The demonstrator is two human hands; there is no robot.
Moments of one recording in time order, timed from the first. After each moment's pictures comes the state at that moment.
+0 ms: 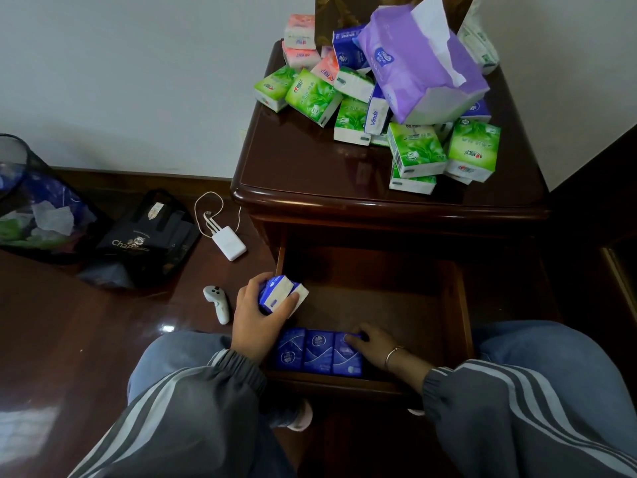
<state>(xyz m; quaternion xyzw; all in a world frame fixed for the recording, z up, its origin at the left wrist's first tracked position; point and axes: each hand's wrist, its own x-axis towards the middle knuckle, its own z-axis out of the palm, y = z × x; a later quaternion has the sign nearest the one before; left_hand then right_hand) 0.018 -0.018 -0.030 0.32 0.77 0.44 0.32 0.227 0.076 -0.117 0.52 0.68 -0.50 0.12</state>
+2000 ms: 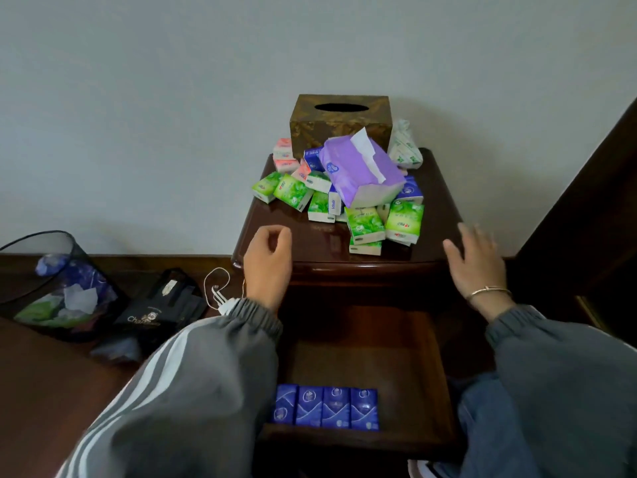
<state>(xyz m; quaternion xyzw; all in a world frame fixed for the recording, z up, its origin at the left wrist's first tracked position) 0.052 0.087 0.146 0.36 0.74 0.55 0.14 0.322 0.216 0.104 0.65 0.71 -0.14 -0.22</state>
